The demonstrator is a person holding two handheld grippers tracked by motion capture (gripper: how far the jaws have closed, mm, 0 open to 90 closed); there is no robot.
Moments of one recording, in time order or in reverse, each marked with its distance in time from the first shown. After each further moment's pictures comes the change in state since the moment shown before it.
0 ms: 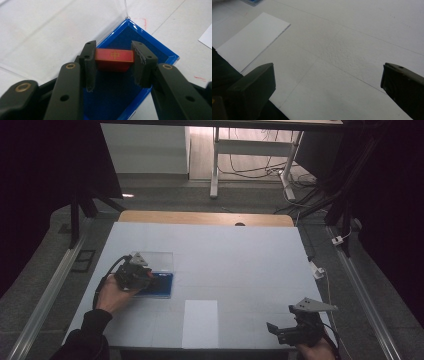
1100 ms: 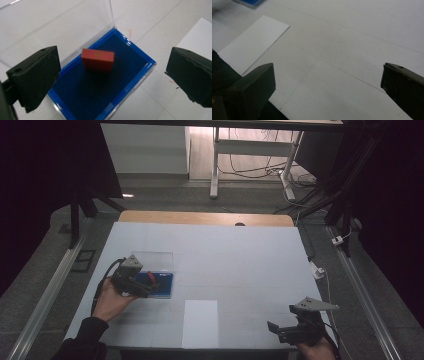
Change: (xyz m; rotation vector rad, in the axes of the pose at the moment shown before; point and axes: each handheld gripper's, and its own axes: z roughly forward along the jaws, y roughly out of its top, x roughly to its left) left arm -0.009 -0.009 -0.012 -0.094 -0.052 -0.064; right arm -0.003 0.000 0.000 -0.007 0.009 0.028
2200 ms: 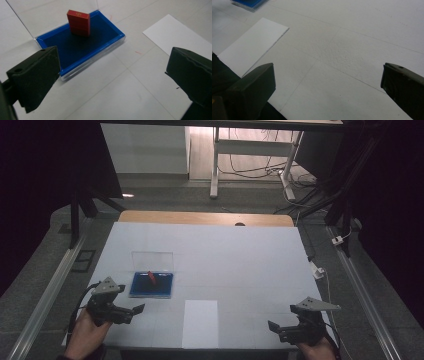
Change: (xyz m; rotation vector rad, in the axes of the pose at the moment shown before) left arm -0.041 -0.055 -0.061 -0.092 0.008 -0.105; right arm -0.001 0.000 -0.001 -0.013 -0.004 0.017
